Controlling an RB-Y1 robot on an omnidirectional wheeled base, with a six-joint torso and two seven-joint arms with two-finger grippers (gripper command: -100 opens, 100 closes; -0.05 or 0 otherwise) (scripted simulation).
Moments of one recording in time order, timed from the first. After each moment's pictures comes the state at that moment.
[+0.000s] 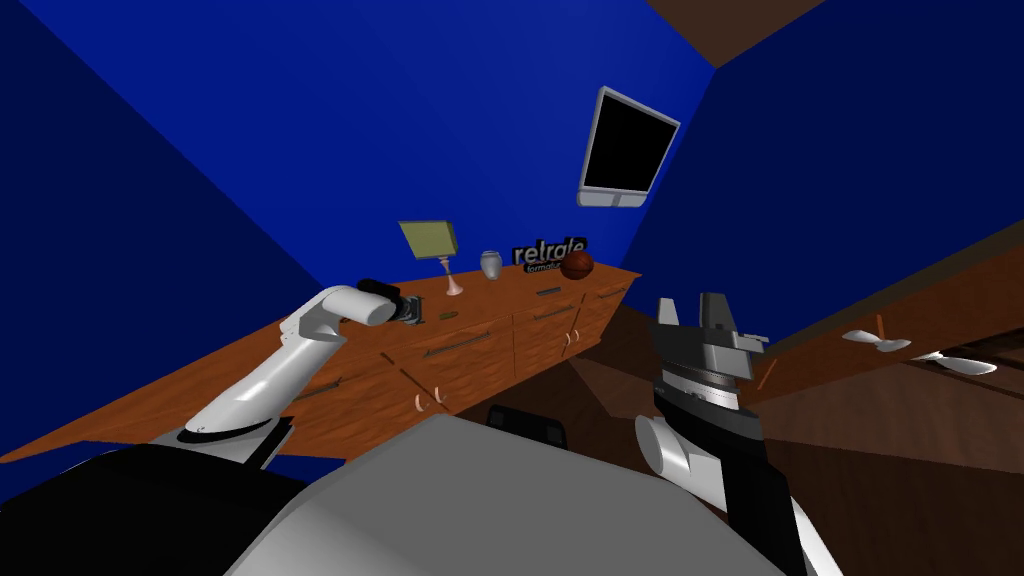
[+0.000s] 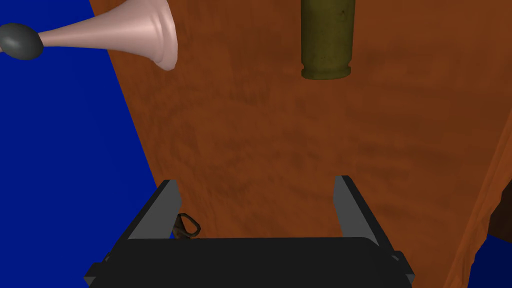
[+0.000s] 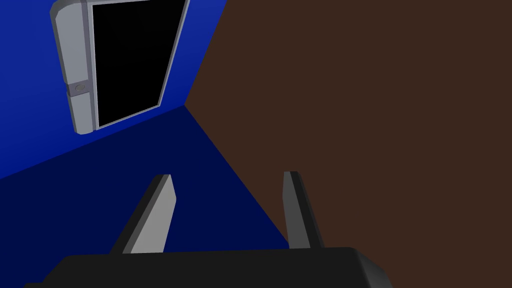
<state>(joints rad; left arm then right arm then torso) 0.12 1.02 0.44 -2.08 0.70 1.43 0.59 0.49 0.01 -0.07 -2.40 0.04 -0.46 -0.17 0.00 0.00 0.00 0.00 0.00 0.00</state>
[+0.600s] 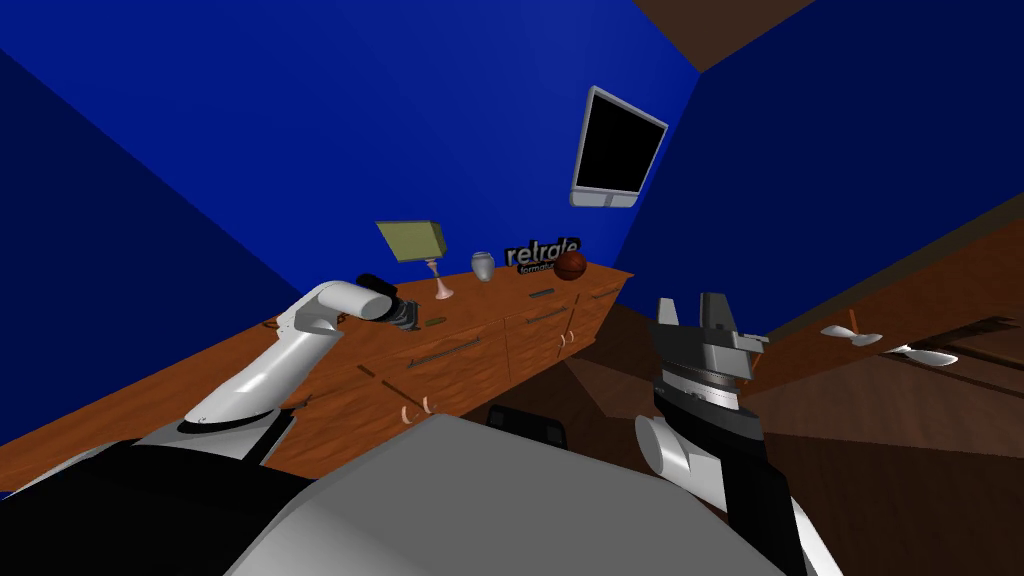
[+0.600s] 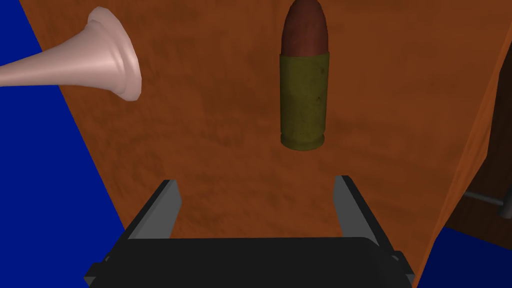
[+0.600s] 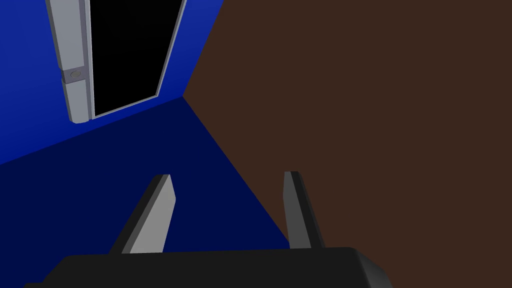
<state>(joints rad) 0.08 1.05 0.46 -2.03 0.80 1.60 0.62 0.49 0.01 -0.07 -2.40 0.04 -0.46 -0.17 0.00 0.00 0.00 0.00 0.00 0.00</state>
